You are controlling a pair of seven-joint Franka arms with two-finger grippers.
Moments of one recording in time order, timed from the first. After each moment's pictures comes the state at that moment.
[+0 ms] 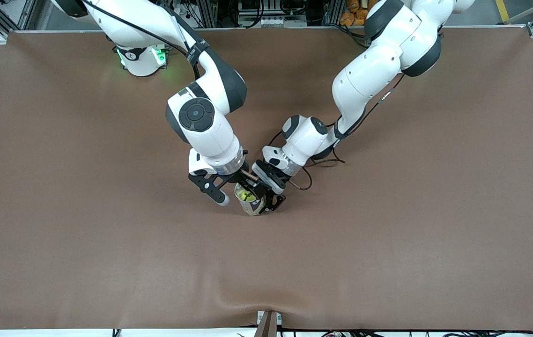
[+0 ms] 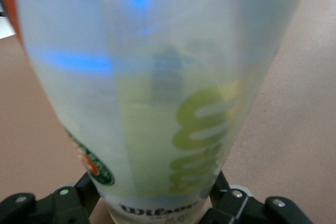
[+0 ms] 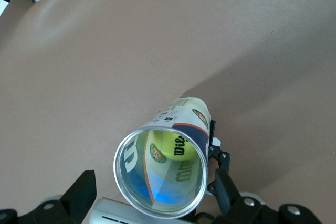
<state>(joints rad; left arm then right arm) -0.45 1.10 -0.47 -1.56 -0.28 3.56 0.64 0.55 0.61 0.09 -1.36 0.03 2.20 1.30</state>
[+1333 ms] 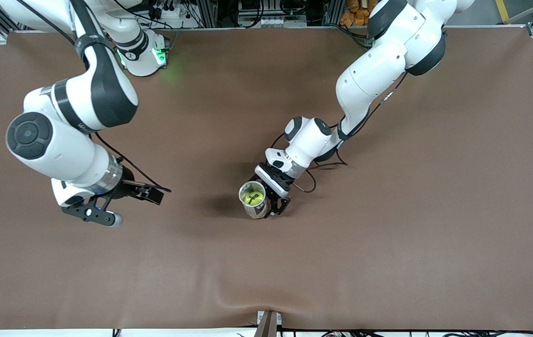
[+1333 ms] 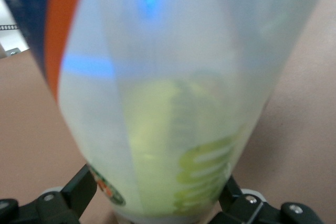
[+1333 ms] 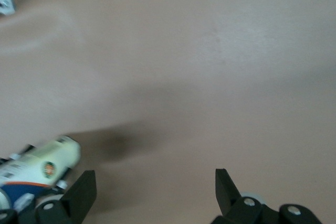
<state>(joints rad) -0.42 1.08 -0.47 -1.57 -0.28 3.56 0.64 0.20 0.43 0.08 -1.38 0.03 1.83 0.50</state>
